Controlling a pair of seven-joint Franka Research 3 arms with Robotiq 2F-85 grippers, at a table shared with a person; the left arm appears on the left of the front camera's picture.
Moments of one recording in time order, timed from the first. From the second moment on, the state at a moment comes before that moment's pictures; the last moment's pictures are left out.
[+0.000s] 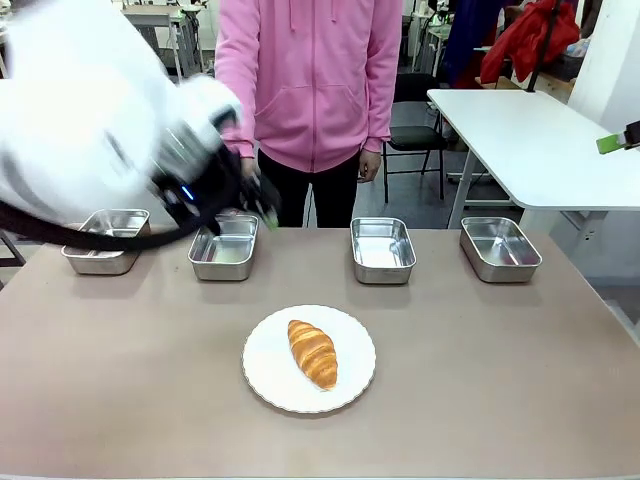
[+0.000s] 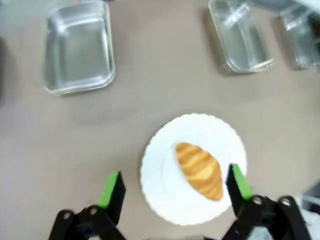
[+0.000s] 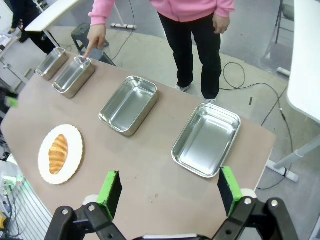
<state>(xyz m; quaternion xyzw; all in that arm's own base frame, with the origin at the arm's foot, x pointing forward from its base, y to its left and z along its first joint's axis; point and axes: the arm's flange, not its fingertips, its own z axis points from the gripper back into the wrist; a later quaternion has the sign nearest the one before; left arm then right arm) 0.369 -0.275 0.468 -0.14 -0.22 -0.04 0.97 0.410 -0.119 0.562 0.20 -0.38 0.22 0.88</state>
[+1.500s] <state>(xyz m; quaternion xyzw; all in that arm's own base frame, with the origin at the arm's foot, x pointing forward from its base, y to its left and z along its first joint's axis) 0.326 -0.397 0.392 -0.09 -0.07 0.14 0.98 0.410 -0.120 0.562 0.20 -0.38 0.22 0.88</state>
